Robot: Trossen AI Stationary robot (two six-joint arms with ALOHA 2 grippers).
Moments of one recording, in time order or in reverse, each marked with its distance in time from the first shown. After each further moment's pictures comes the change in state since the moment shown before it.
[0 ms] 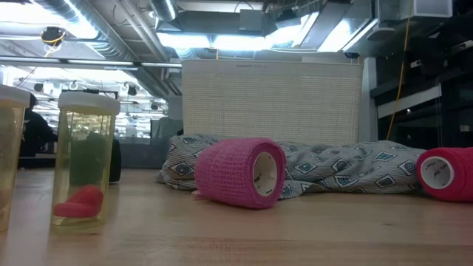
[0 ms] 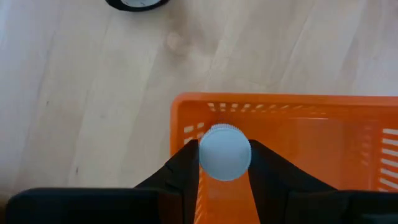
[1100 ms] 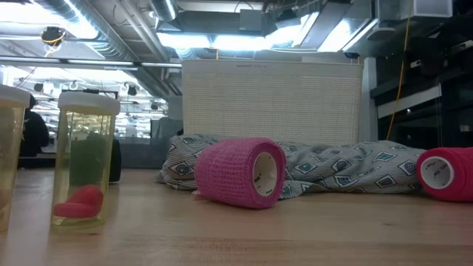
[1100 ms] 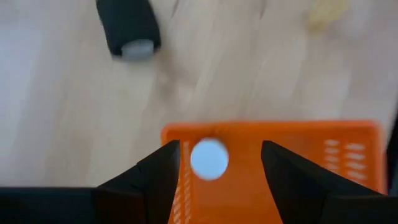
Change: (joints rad) left arm 0.002 0.000 0.169 -0.123 -0.078 0.070; right arm 0.000 0.000 0.000 0.000 0.000 0.000
